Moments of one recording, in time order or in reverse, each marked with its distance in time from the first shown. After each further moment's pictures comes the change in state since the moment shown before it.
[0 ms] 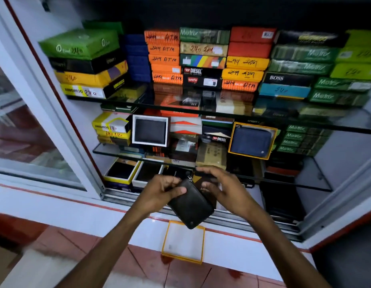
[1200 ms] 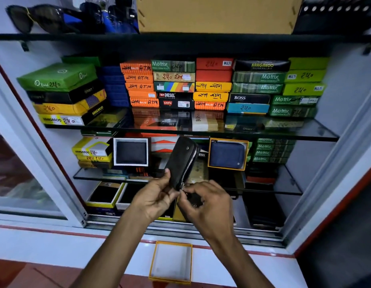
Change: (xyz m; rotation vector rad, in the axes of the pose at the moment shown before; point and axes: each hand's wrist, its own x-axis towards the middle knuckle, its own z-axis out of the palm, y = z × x) left_hand 0.011 0.092 0.032 -1.190 0.045 -0.361; right_hand -0.027 -0.066 0.009 -0.273 0.681 -0.064
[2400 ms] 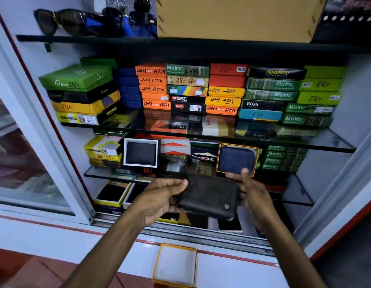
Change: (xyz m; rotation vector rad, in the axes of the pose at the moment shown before) left_hand -0.022 0.013 -0.011 0.694 -0.124 0.134; right_hand 0.038 0.073 -0.039 0.771 -0.258 0.773
